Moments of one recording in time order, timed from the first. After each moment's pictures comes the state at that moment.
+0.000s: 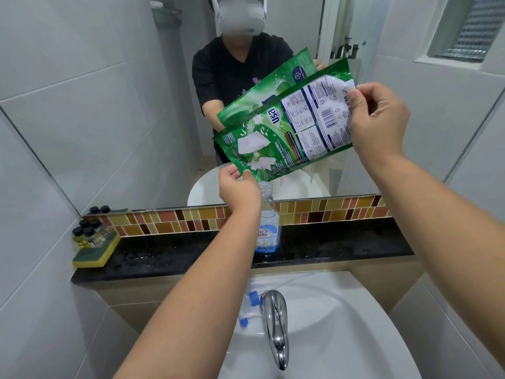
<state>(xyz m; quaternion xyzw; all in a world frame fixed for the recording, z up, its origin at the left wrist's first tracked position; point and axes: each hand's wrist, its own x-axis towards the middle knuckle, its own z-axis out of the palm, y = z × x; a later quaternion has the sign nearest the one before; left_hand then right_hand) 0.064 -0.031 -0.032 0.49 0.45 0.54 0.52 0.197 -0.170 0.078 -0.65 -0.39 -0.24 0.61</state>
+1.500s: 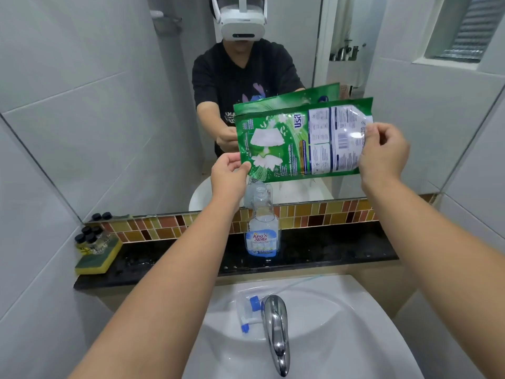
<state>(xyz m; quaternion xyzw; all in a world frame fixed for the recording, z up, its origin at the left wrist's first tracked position) 0.052 0.009 -0.014 0.62 0.31 0.45 0.57 0.235 -0.172 0.026 -0.67 -0.20 -0.15 0.70</state>
